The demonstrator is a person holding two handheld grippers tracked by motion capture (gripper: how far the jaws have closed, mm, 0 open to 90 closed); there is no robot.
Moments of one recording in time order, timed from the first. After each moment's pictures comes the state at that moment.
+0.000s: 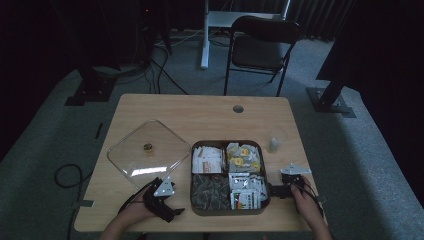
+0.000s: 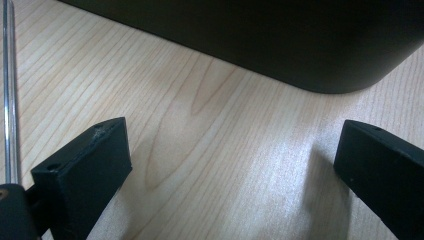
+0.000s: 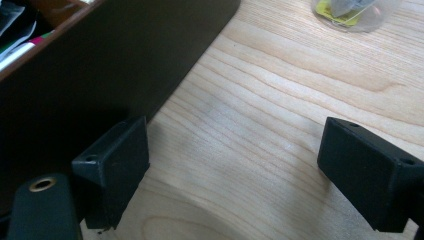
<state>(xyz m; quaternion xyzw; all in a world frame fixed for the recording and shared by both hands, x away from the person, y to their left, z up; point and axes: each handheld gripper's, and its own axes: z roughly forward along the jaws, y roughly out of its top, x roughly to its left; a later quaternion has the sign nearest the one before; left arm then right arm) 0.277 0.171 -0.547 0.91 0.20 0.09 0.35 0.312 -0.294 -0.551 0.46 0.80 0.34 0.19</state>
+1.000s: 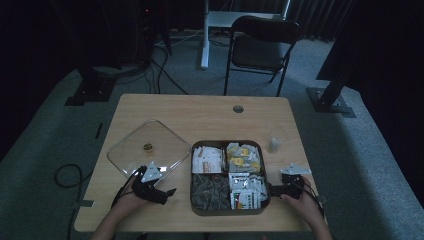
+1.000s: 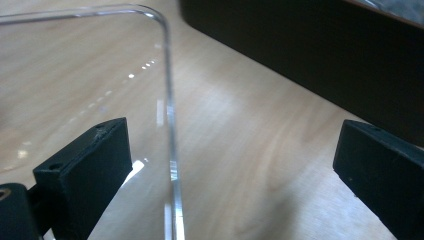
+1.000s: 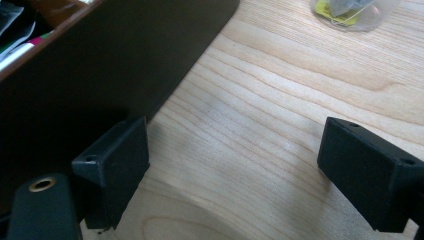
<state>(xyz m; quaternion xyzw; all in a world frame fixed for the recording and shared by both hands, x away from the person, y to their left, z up) 0.302 0.204 -0.524 0.85 0.32 0.16 0.38 0.311 -0.294 -0.551 0.46 0.80 0.34 0.19</state>
